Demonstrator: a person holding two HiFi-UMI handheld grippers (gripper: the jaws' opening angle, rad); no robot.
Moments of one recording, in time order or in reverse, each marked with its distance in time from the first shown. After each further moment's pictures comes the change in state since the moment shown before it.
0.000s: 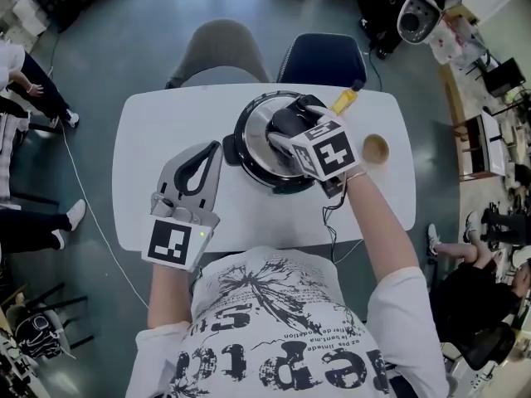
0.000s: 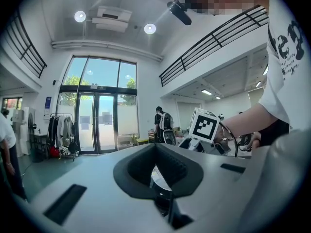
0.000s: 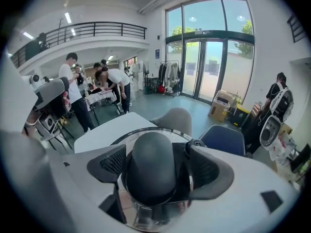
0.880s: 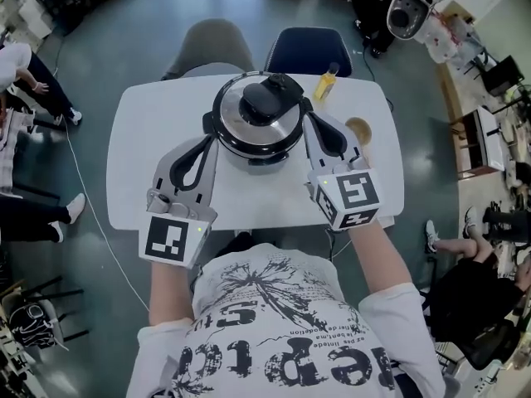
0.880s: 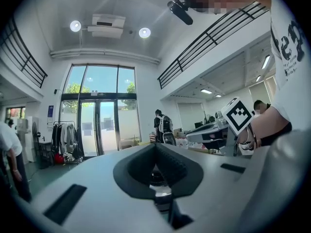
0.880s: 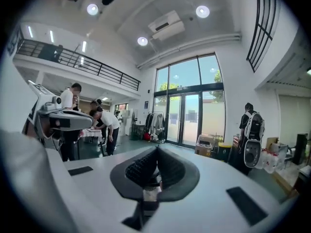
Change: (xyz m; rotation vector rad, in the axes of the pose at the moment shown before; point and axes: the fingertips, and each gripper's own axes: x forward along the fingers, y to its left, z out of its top) left arm -0.040 -0.108 0.044 0.052 -0.023 0.038; right arm -0.209 0.009 -0.024 0.014 -0.643 -0.208
